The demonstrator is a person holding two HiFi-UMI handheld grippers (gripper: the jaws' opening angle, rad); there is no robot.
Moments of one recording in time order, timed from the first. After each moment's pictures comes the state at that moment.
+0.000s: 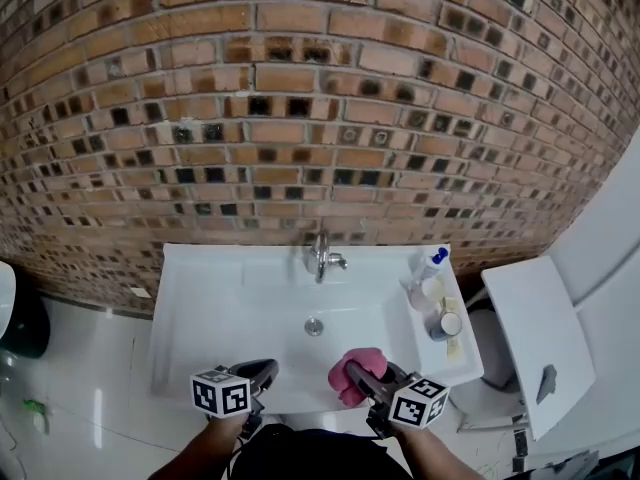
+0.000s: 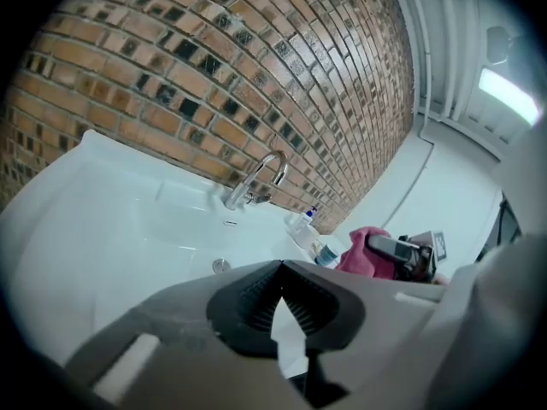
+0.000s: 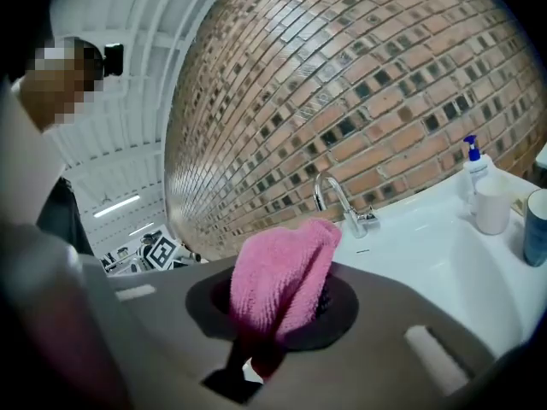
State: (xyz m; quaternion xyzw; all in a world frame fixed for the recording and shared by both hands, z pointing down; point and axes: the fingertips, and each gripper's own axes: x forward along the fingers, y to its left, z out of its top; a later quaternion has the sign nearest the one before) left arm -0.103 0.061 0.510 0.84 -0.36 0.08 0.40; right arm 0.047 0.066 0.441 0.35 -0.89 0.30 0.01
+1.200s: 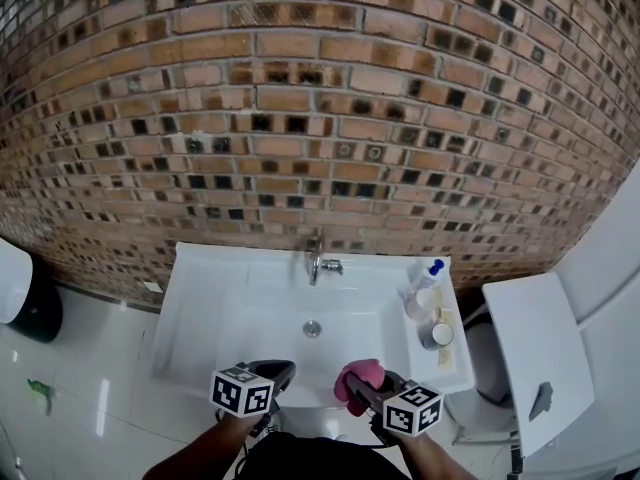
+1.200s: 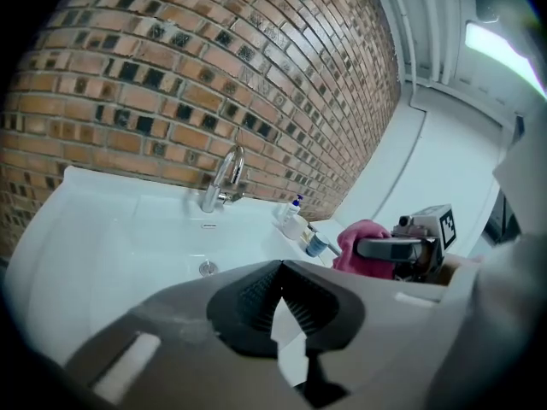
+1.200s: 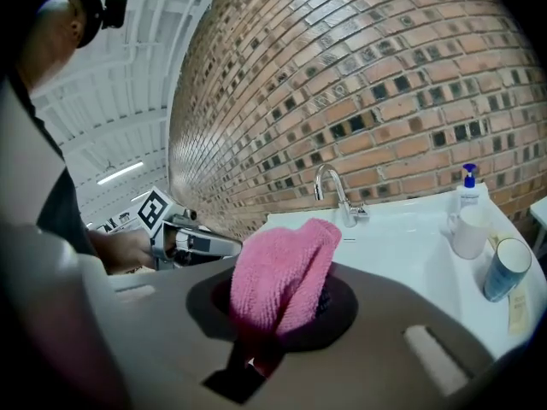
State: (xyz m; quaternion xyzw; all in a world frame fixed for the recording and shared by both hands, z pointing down) left arm -0.034 0.085 0.463 0.85 -0.36 0.15 0.35; right arm 0.080 0.097 0.431 0.32 -0.90 0.28 0.11
